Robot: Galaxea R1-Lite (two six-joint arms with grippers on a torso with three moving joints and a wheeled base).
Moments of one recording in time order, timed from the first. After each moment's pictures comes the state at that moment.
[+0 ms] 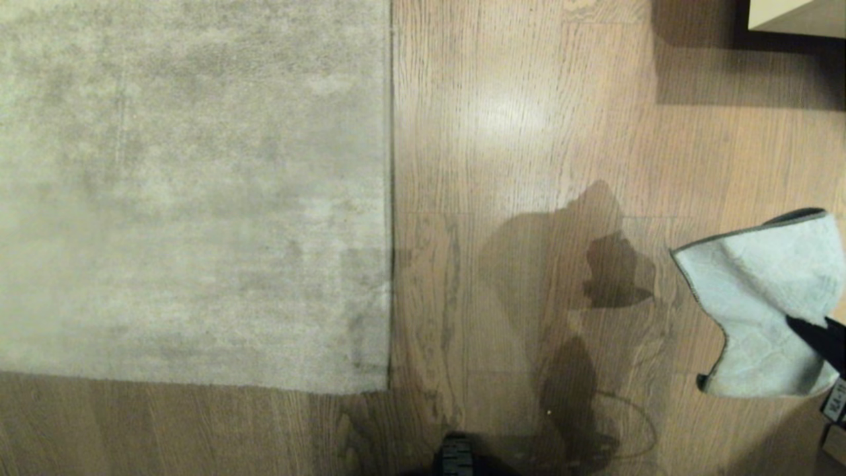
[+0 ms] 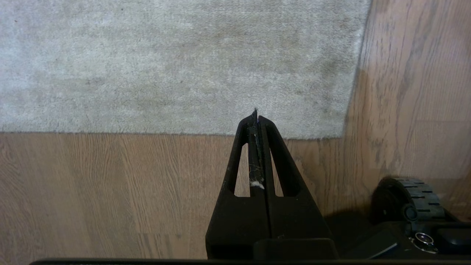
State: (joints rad) left arm 0.00 0.00 0.00 0.00 -0.01 0.00; right arm -0.11 1.01 -0.09 -0.88 0.21 -0.19
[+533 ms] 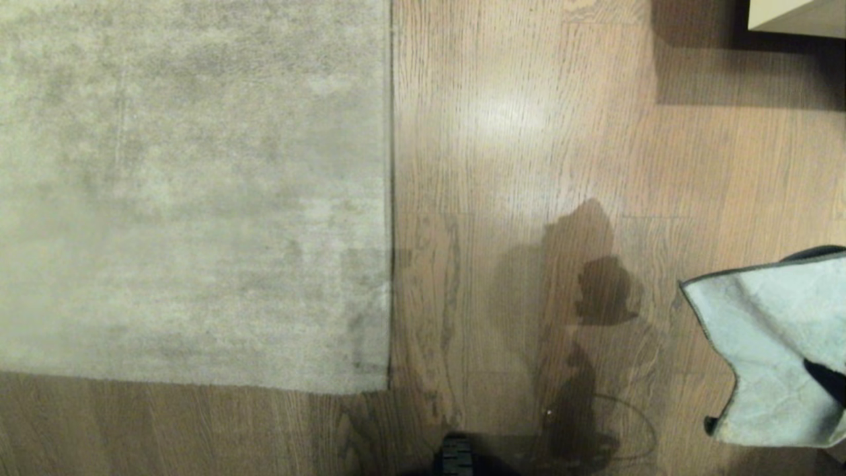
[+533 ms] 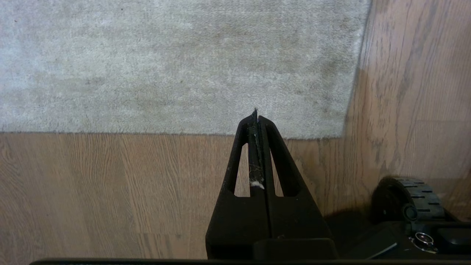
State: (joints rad) left arm 0.00 0.00 0.00 0.00 -0.01 0.00; right arm 0.02 0.79 -0.05 -0.68 0.06 -0.15
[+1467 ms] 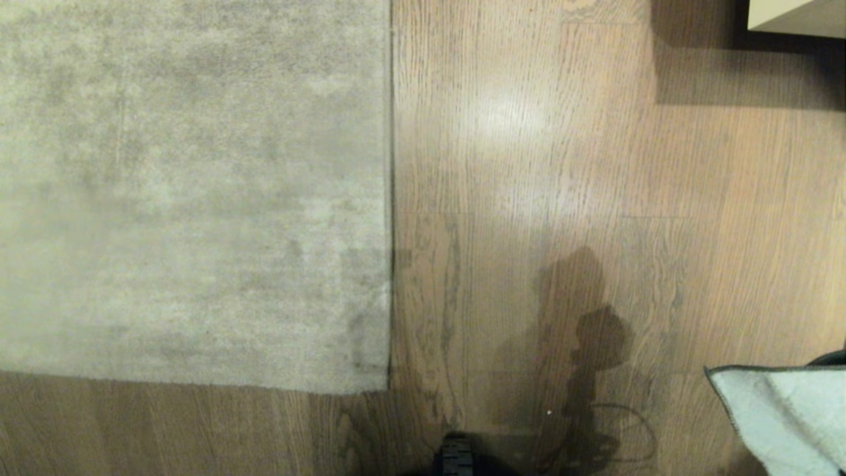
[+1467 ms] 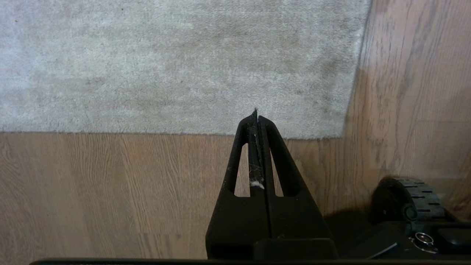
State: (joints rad) left arm 0.00 0.00 0.00 0.00 -0.01 0.00; right arm 0.05 0.30 -0.01 -0.17 0.02 -0.13
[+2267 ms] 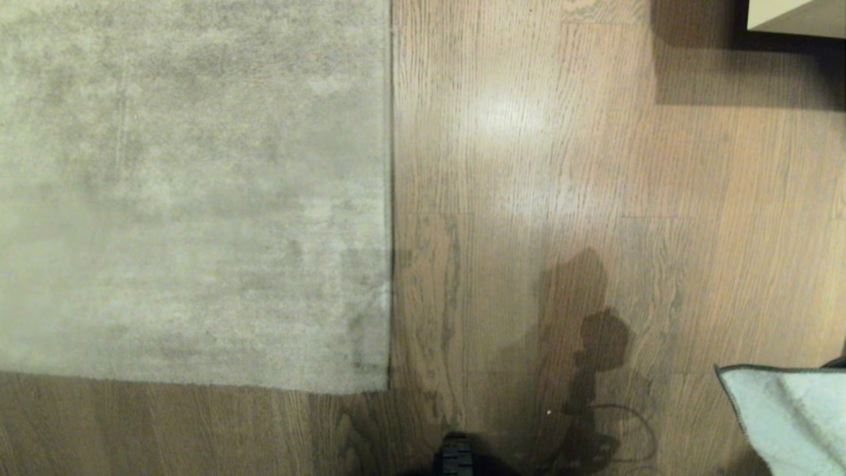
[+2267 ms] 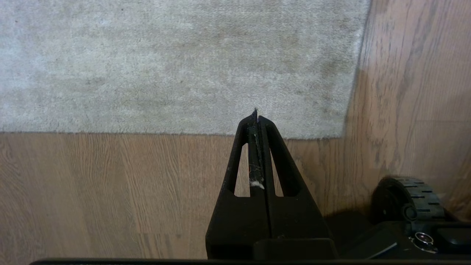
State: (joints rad) left arm 0.00 0.00 0.00 0.00 -0.01 0.00; right arm 0.02 0.26 0.00 -0.15 0.01 -0.10
